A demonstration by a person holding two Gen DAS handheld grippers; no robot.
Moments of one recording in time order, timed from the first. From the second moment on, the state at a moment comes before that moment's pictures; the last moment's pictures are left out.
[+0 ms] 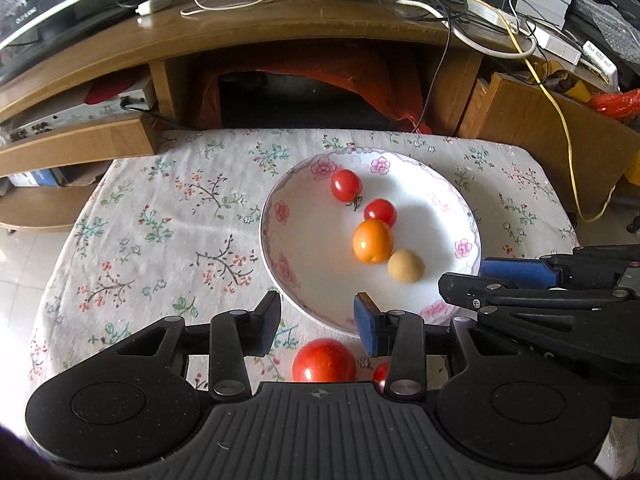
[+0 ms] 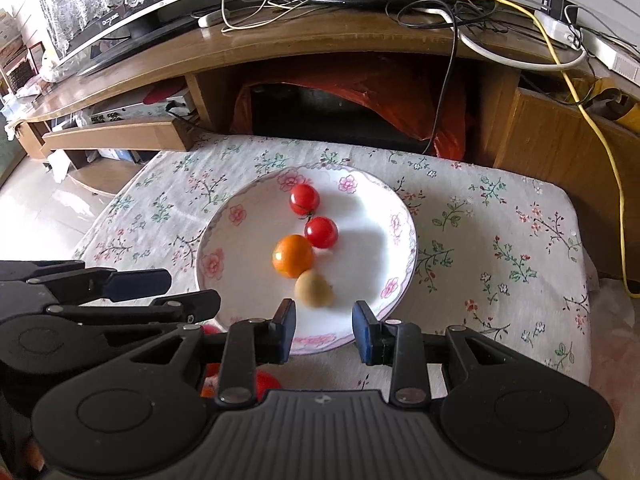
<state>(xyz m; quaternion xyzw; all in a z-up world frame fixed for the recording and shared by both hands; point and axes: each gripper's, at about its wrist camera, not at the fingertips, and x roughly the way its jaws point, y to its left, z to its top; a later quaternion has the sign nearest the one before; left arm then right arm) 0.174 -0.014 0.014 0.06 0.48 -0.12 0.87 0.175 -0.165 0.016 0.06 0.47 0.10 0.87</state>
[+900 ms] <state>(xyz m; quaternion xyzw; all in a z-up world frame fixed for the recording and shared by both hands) 0.130 0.008 0.005 0.06 0.51 -0.12 0.85 0.133 -0.140 0.004 0.05 0.50 0.12 0.85</state>
